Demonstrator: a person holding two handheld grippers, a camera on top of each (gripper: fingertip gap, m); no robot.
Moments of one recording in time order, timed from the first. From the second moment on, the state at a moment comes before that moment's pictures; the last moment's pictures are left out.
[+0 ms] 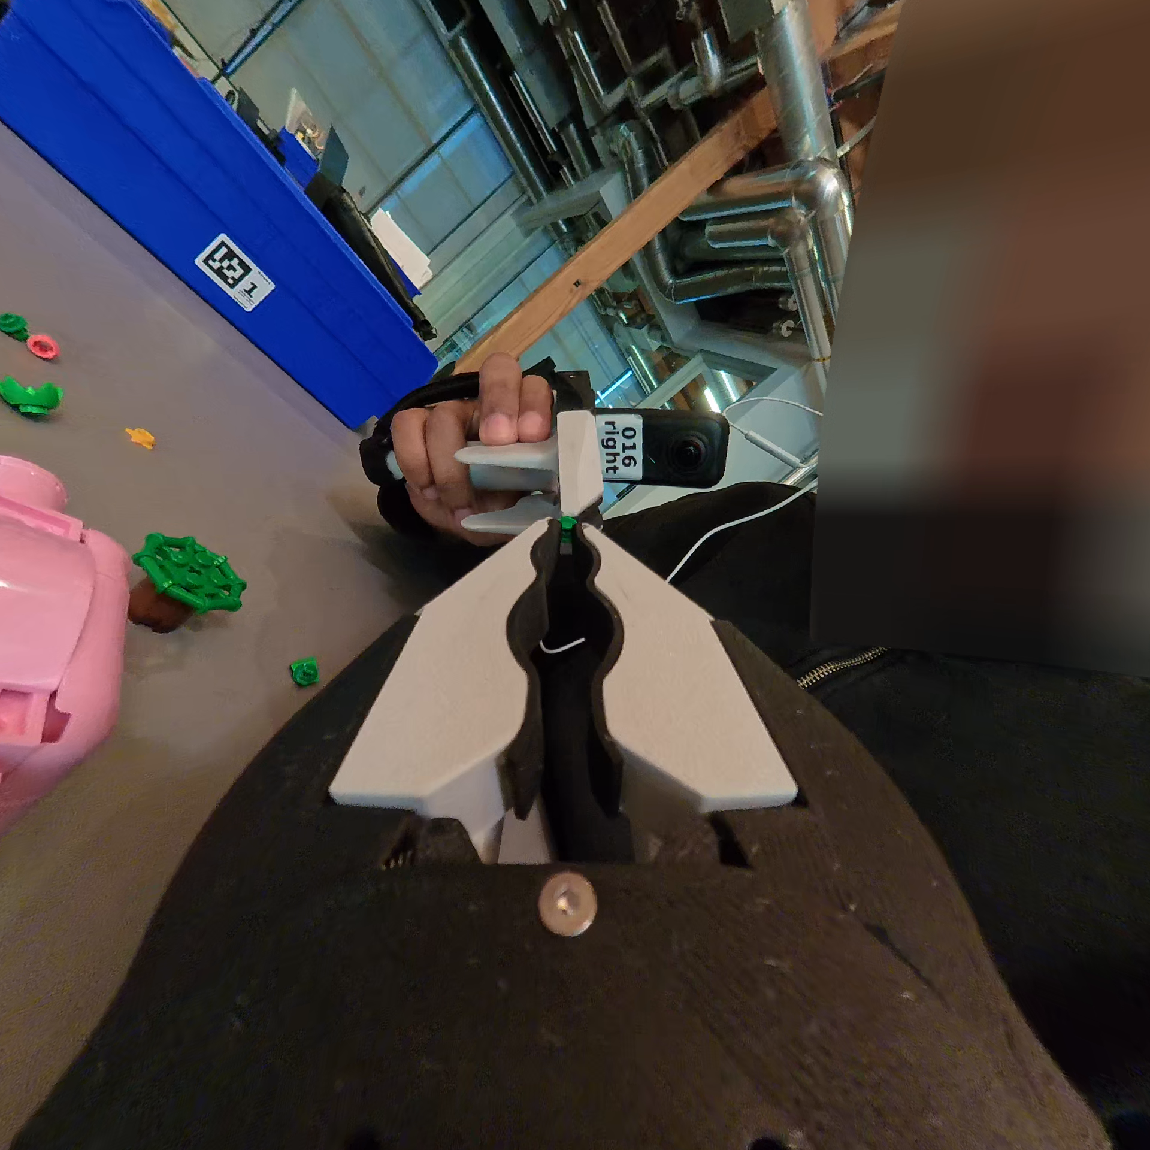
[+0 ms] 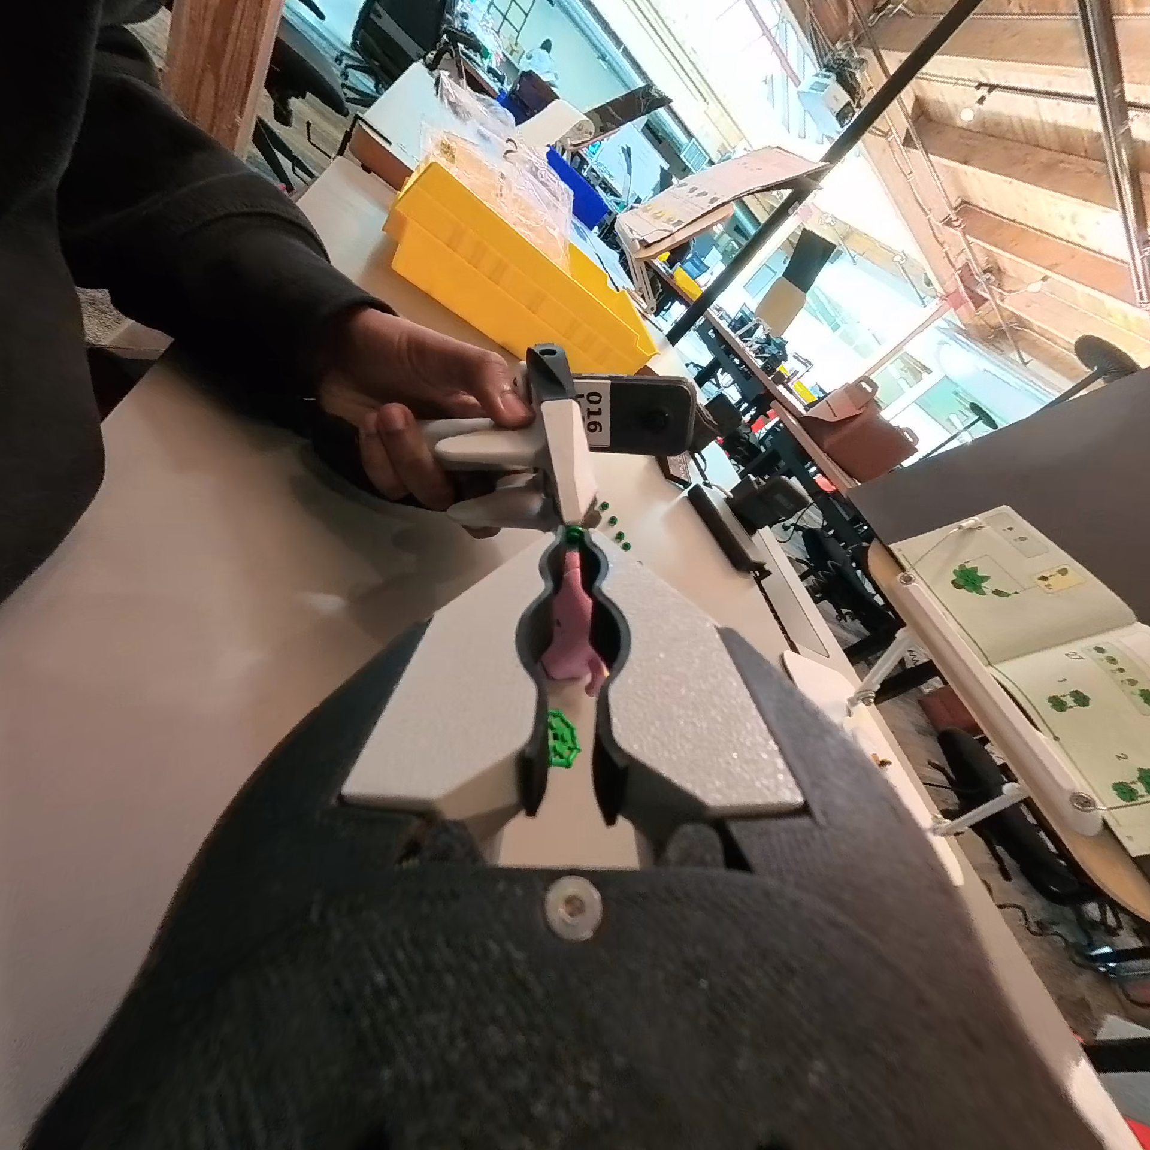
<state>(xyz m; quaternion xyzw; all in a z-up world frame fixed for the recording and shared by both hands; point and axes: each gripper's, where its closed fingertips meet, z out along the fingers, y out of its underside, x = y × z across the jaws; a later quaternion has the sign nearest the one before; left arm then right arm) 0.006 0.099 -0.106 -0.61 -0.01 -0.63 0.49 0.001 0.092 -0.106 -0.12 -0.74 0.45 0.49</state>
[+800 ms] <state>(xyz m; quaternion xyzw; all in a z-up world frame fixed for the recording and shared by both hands) 0.013 0.097 -0.104 -0.64 0.03 -0.58 0.50 0.004 0.091 -0.103 -0.13 -0.73 0.50 0.44</state>
